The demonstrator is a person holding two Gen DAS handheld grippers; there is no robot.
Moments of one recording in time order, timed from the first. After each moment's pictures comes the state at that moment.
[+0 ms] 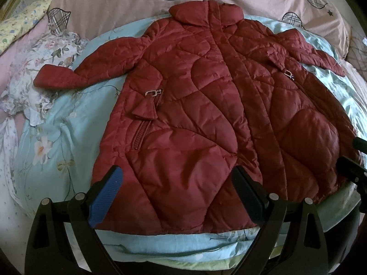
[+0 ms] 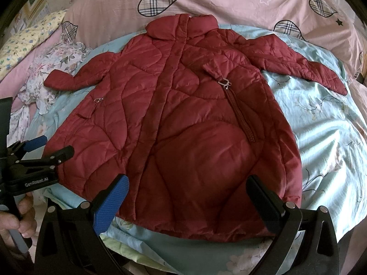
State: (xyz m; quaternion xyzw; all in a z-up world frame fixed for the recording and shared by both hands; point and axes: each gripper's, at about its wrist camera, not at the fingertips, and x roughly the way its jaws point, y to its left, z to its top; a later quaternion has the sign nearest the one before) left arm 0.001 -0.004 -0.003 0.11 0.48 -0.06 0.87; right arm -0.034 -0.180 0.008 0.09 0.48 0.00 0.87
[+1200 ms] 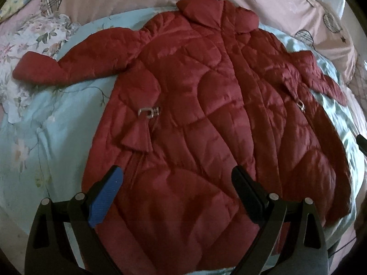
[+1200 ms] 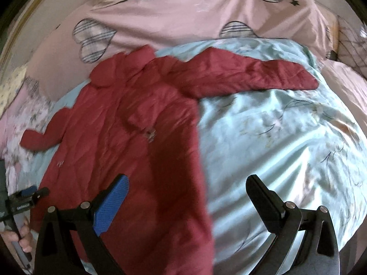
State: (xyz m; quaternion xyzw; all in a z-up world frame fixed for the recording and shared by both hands) left arm 0.081 0.010 -0.005 0.03 0.47 -0.09 0.88; right arm 0.010 -0.335 0.018 0.17 0.41 -0.11 0.89
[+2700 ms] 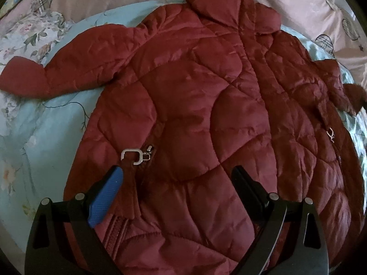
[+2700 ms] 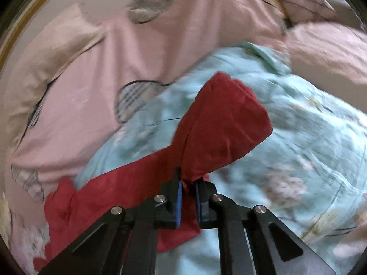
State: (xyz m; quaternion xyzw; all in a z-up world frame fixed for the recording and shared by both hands) left arm 0.155 -0.011 -0.048 0.03 0.51 -0.06 0.86; right arm 0.139 -0.601 -0.027 0.33 0.27 -0.19 0.88
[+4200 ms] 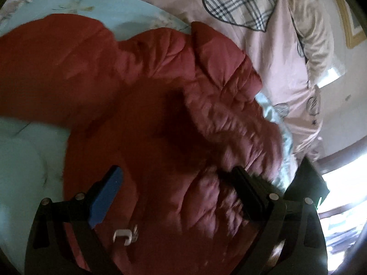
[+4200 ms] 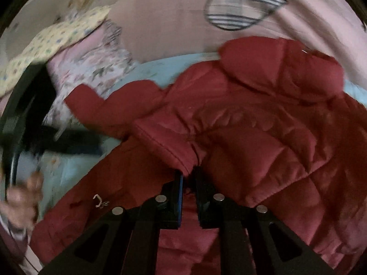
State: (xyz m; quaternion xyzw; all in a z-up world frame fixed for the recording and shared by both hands) left arm 0.285 0.063 -0.018 -0.24 0.53 -0.22 0.78; right arm 0.252 -0.120 -0.032 0.03 0.40 0.24 0.89
